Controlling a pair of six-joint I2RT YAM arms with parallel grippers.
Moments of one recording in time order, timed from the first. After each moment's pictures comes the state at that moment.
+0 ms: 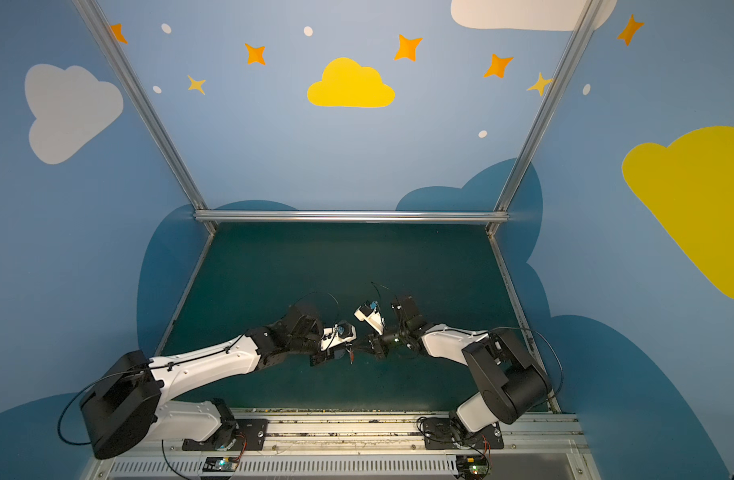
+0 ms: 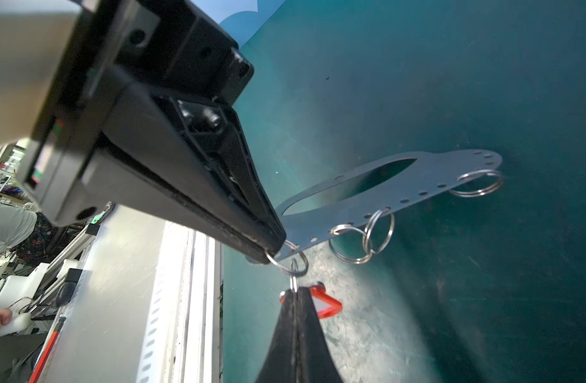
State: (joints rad) left arm -0.82 1.33 0.66 -0.11 0.32 0.48; right arm 0.60 1.51 0.57 0.14 -0.94 -0.04
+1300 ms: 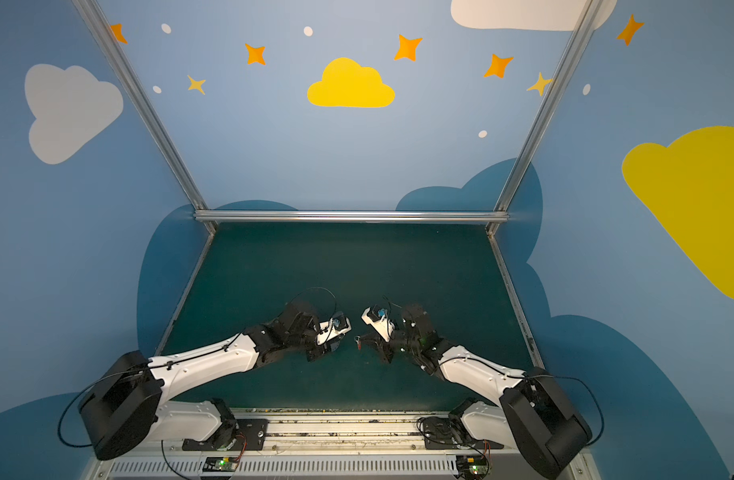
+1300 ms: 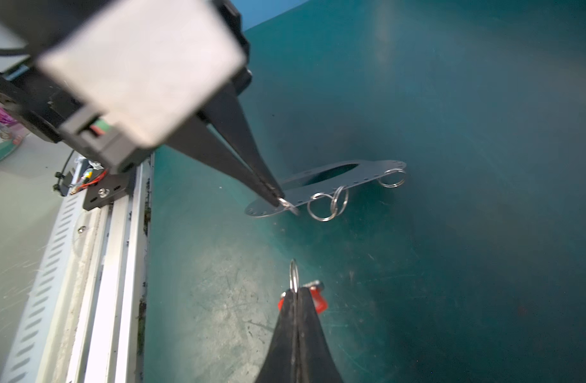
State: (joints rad) left arm -0.75 1.33 0.65 -0.11 0.23 0.41; right arm 0.66 1.20 0.42 0.23 -0.62 -0.13
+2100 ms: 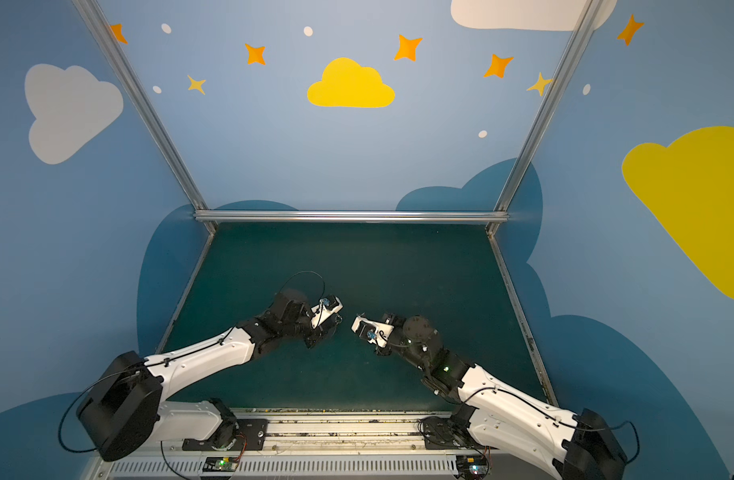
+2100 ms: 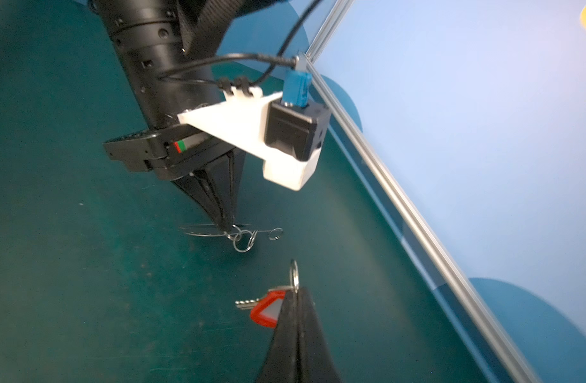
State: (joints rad) left arm -0.65 1.33 0.68 -0.05 0.26 0.27; right arm 0.93 0.86 0.49 0.16 0.02 -0.67
